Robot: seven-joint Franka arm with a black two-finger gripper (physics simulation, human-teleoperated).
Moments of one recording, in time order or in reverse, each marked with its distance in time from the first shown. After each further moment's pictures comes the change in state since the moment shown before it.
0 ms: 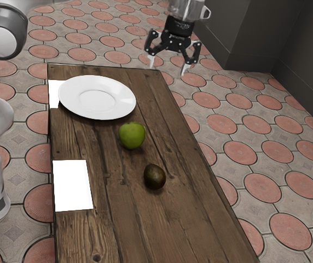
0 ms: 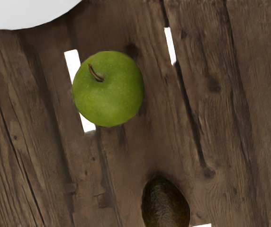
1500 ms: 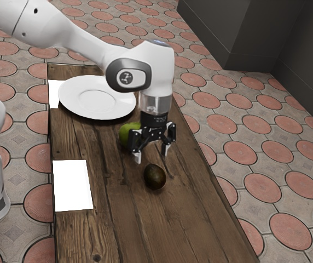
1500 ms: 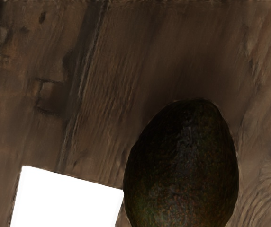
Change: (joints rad) arm 0.316 -0.293 -0.518 -0.957 -0.162 0.854 -0.555
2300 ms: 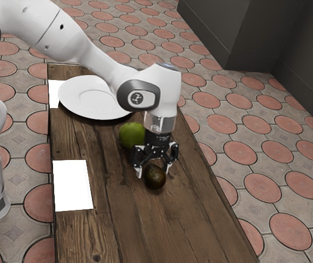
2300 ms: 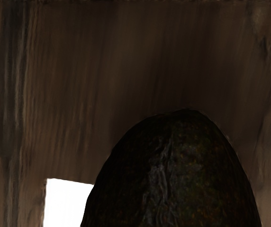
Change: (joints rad) arm -0.057 0.150 0.031 0.004 -0.041 0.072 0.180
